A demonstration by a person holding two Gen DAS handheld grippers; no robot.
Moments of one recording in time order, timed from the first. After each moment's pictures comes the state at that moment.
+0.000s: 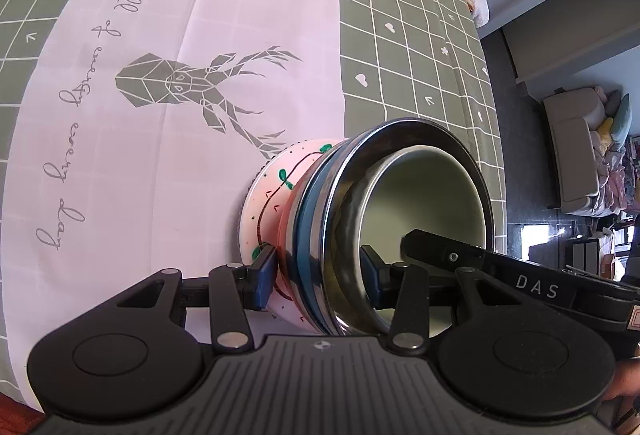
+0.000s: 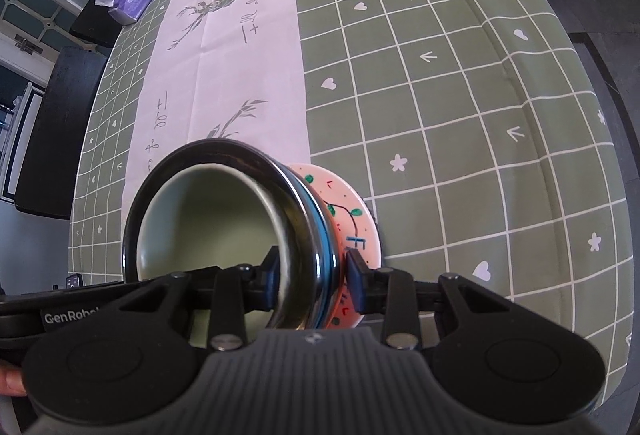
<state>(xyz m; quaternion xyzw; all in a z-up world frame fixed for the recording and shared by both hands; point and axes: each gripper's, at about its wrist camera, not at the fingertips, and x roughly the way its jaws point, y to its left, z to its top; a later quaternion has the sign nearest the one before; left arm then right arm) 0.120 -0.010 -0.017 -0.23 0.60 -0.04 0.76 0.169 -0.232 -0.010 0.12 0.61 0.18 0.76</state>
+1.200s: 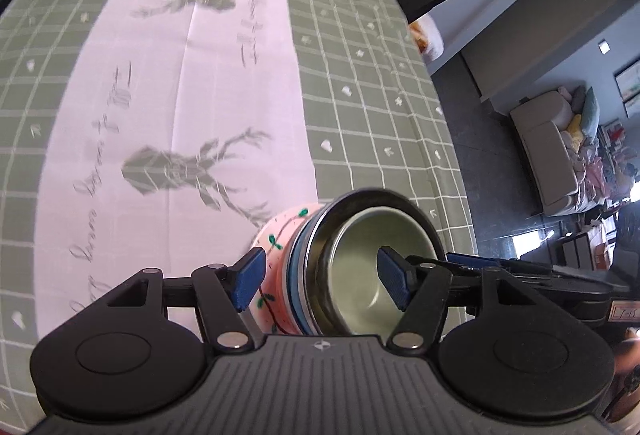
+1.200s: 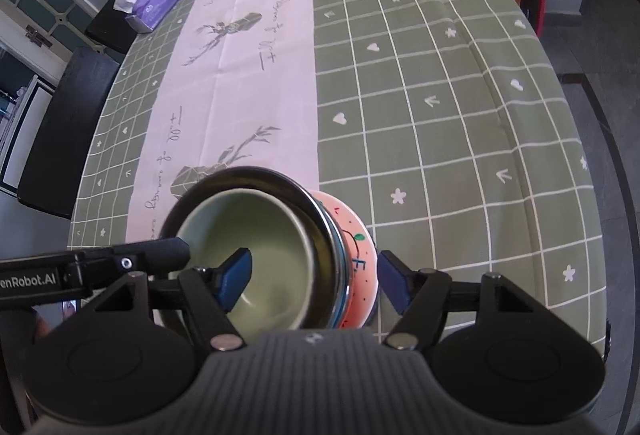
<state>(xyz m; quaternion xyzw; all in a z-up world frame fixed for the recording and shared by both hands) 0.112 0.006 0.041 -0.19 0.52 -0.09 0.83 0.158 -0.227 0.031 0.08 0.57 0.19 0.80</state>
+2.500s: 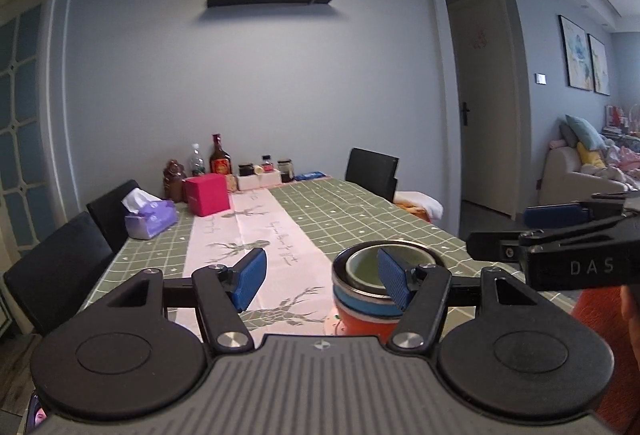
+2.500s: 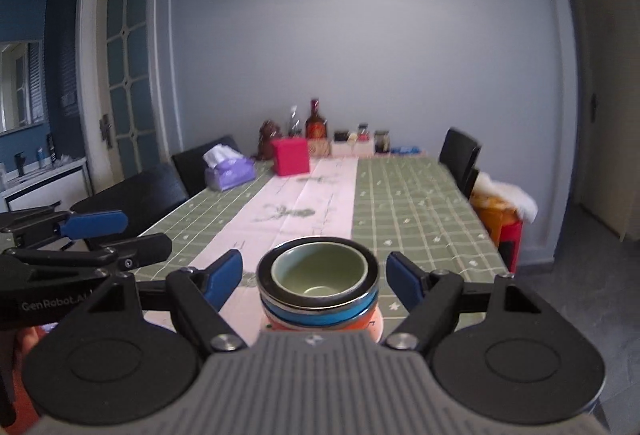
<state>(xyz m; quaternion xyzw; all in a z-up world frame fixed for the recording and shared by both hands) -0.112 -0.046 0.038 0.06 0.12 -0.03 0.99 -0.096 -0.233 0.040 0.01 0.15 0.18 0.97</state>
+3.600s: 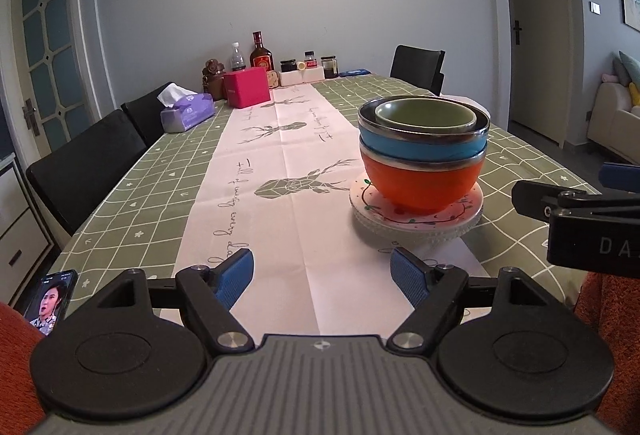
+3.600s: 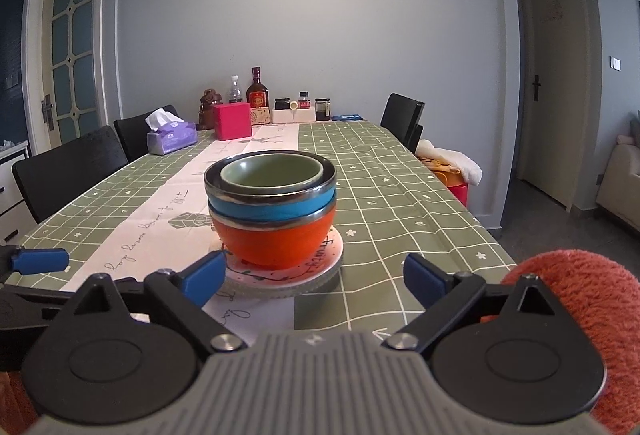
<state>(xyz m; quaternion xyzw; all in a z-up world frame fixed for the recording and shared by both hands) -0.115 -0.059 -0.033 0.06 0.26 0.05 0.96 -0.114 -0.228 -0.028 0.00 0.19 0.10 0.98</state>
